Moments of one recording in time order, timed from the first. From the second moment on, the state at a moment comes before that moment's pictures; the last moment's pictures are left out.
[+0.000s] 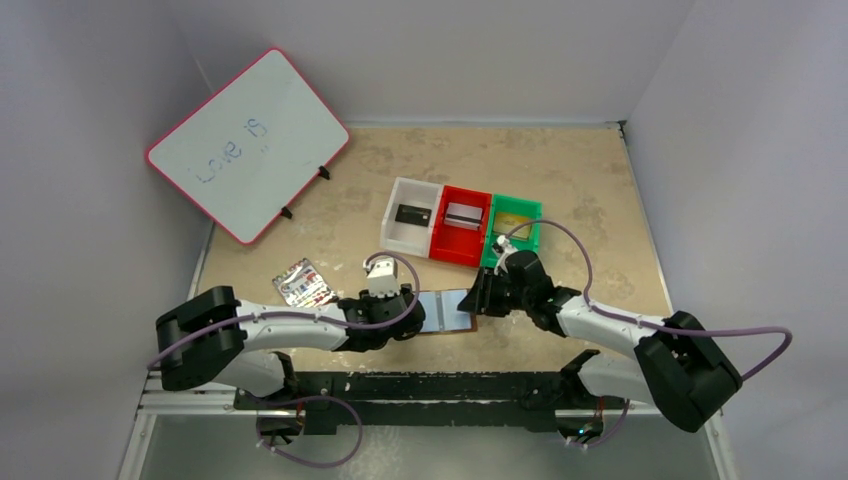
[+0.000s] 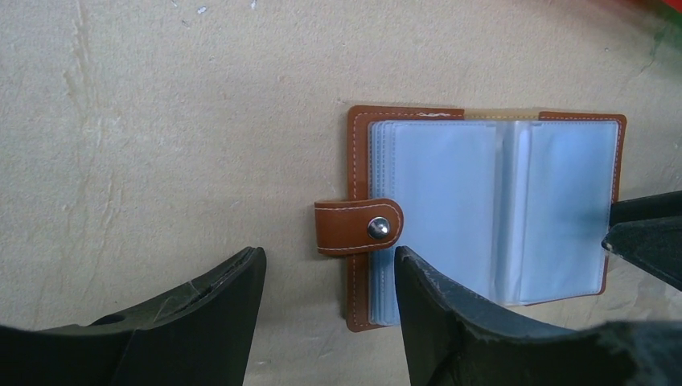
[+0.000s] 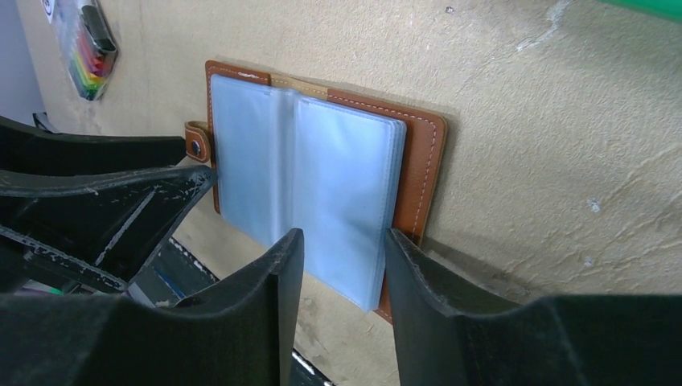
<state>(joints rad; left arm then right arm) -1.19 1.37 0.60 -0.28 -0.60 -1.19 0.60 1.19 0.35 0.09 -0.28 0.76</state>
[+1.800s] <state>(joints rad) -1.19 1.41 0.63 -0.27 -0.57 -1.12 0.61 1.26 0.38 0.20 -0.38 0.78</state>
